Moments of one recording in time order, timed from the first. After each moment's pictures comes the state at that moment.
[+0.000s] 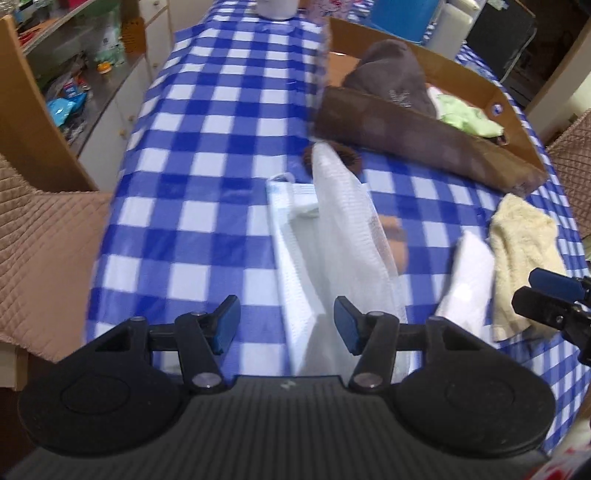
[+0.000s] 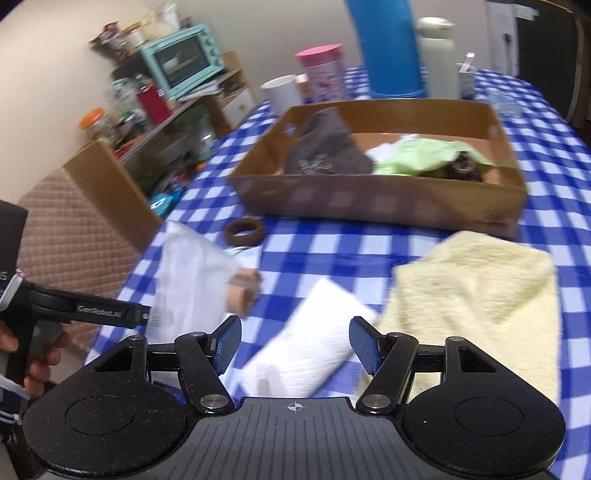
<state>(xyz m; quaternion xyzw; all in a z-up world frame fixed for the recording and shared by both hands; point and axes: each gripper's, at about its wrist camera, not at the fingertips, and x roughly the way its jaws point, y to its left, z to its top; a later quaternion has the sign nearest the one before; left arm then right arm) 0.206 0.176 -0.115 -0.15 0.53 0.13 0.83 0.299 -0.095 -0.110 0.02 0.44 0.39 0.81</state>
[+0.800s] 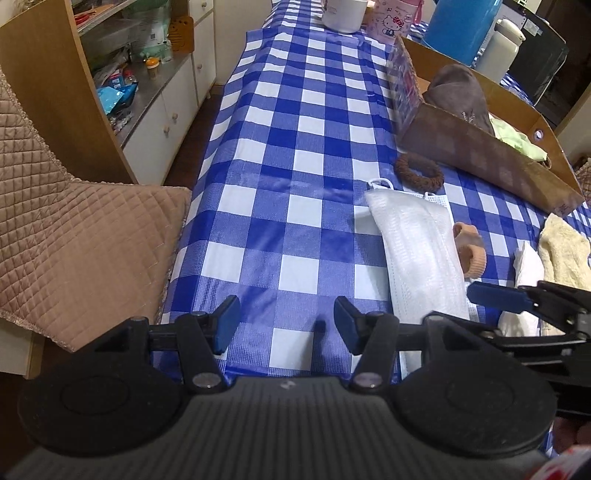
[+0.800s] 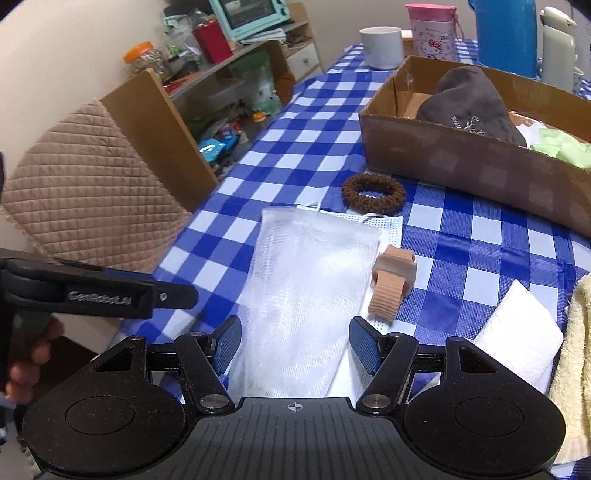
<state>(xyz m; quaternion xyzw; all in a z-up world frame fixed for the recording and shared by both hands) 0.165 0.232 -0.122 -0.16 0.51 0.17 0.83 0.266 0.039 -0.151 -0.04 0.46 0.45 0.76</state>
